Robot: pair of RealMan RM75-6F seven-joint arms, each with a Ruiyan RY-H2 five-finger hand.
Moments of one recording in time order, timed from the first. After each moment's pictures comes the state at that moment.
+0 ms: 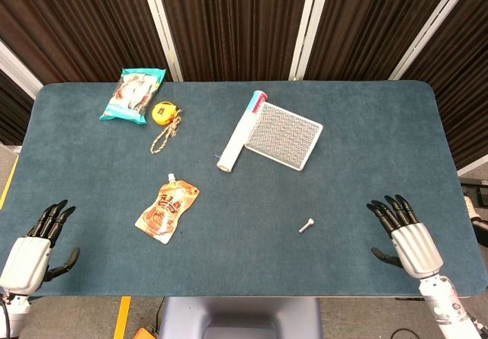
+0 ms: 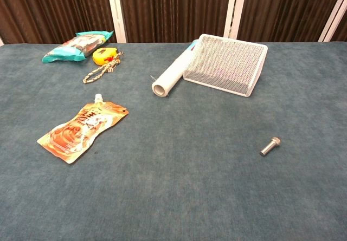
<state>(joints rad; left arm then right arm) -0.10 -1.13 0.01 -1.65 1.64 1.53 -0.03 0.19 -1.31 -0.08 -1.32 -1.69 1.56 0.09</state>
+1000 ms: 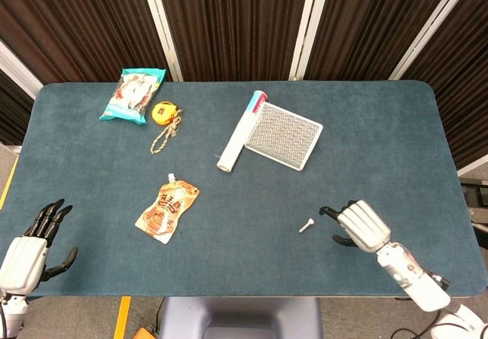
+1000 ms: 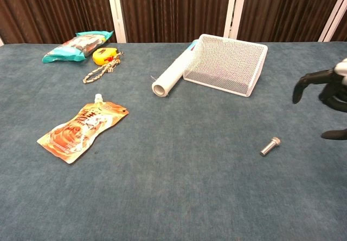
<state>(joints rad) -0.09 -1.12 0.01 -1.65 1.63 1.54 -0.06 0.44 -1.30 -0.02 -1.39 -1.79 1.25 0.02</state>
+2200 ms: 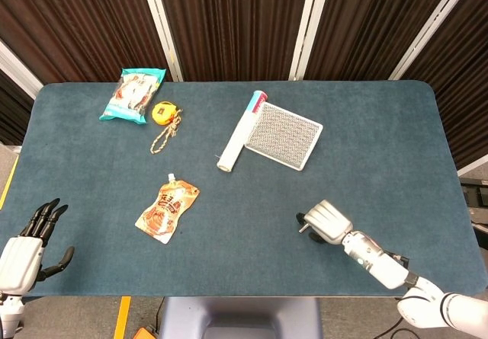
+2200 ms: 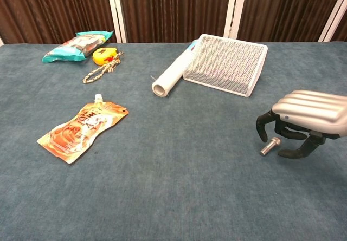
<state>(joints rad) -0.09 -1.11 0.00 -1.65 1.62 1.55 -0.08 0.61 -1.43 -0.04 -1.30 -1.68 0.96 -0.05</state>
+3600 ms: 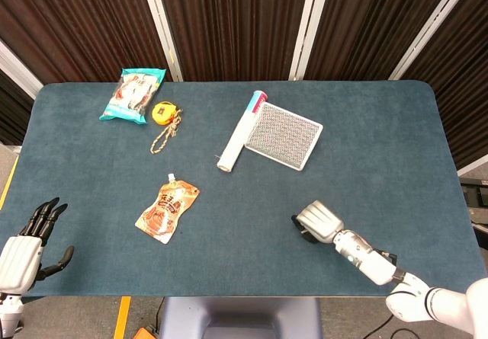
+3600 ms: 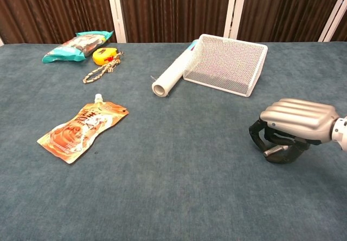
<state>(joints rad) -0.09 -1.11 0.00 -1.65 1.62 1.54 -0.09 0.64 -1.52 -0.06 -1.21 -1.64 0.95 -0.02</state>
